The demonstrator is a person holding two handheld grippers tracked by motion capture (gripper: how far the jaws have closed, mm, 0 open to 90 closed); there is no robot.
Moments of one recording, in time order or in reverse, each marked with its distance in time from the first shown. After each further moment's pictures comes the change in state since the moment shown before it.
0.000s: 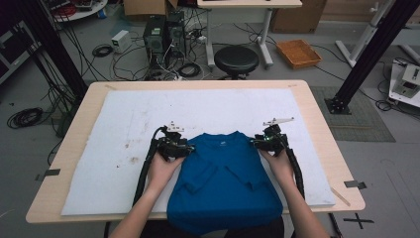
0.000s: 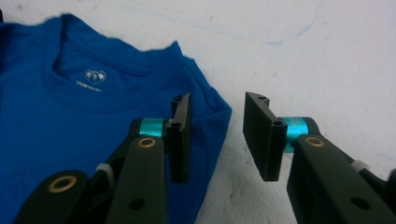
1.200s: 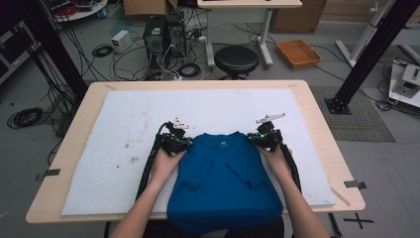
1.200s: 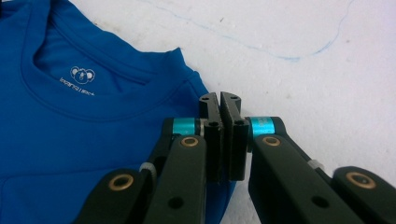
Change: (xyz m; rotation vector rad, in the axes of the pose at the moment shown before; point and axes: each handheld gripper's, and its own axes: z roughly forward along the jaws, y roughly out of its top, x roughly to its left) left arm 0.004 0.014 0.011 0.035 0.040 0.073; right arm 0.002 0.013 0.016 0.022 -0.004 -0.104
